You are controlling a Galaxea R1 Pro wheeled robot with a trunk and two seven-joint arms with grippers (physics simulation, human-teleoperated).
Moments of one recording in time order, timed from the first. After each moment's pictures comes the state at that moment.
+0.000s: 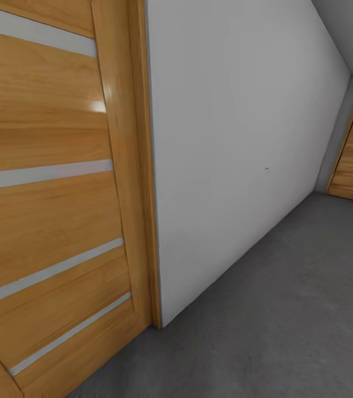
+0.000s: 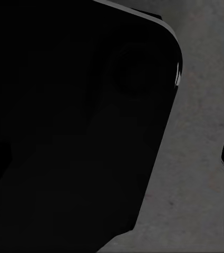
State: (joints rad) left arm 0.00 0.00 0.01 -0.05 0.01 -0.02 0.00; right arm 0.00 0.00 0.36 -0.02 -0.13 -0.05 0.00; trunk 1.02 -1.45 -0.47
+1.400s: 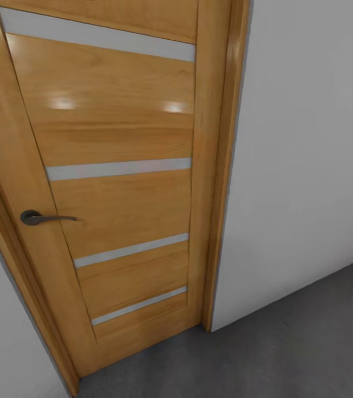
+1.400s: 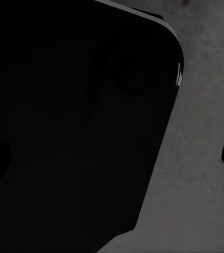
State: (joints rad) left arm 0.00 0.00 0.01 -0.05 0.01 -0.02 0.00; right arm 0.00 0.00 0.36 -0.02 -0.13 -0.04 0.00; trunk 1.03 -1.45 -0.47
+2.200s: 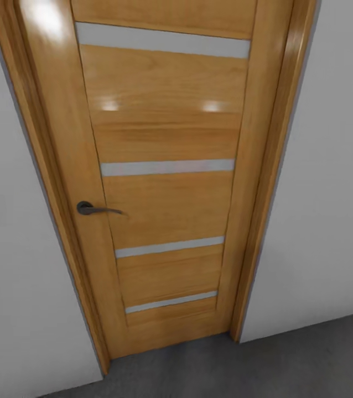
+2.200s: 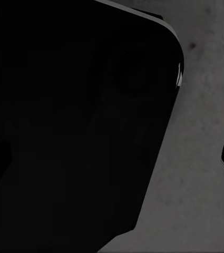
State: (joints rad) left arm 0.00 0.00 0.01 -0.05 0.01 -0.02 0.00; right arm 0.00 0.00 0.36 -0.02 -0.13 -0.05 0.00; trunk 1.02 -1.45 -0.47
